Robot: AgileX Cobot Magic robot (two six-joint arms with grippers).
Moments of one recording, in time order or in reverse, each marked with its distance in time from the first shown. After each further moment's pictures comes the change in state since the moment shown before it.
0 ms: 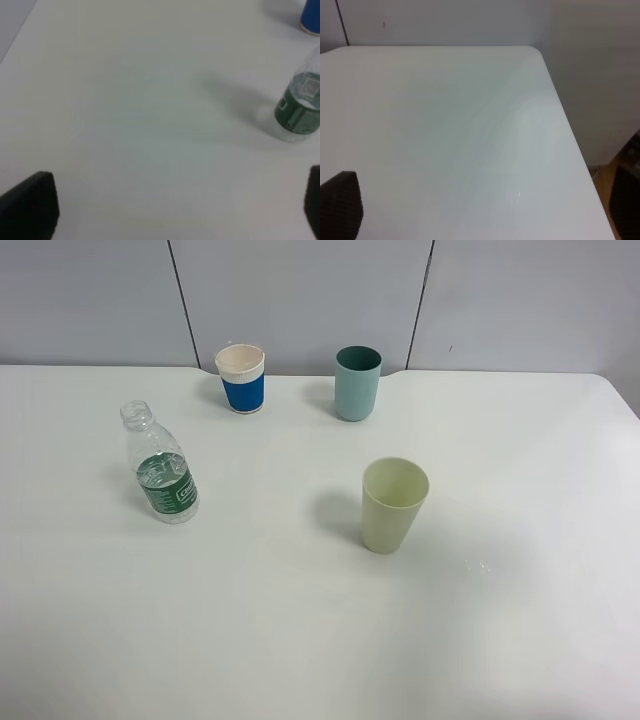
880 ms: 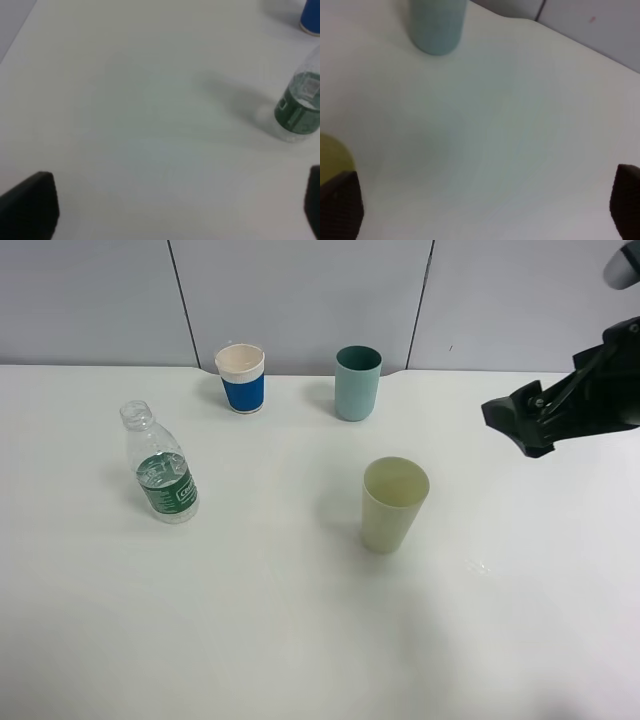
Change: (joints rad) left arm 0.000 0.000 0.000 0.000 0.000 0.000; right arm 0.497 0.546 0.000 -0.111 -0.376 -0.001
